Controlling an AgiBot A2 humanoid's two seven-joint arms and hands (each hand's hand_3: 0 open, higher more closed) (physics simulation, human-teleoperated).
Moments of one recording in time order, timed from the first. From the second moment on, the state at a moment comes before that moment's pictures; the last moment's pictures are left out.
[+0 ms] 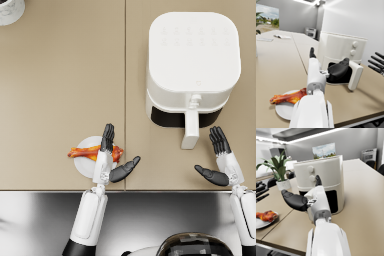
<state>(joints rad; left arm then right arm) 0.19 1.21 0.20 -1.80 1.00 0.10 0.10 0.19 -1.21 0.20 1.80 1.00 0.10 -0.10</state>
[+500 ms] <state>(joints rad) 0.19 1.21 0.20 -1.80 1.00 0.10 0.10 0.19 -1.21 0.20 1.80 1.00 0.10 -0.10</state>
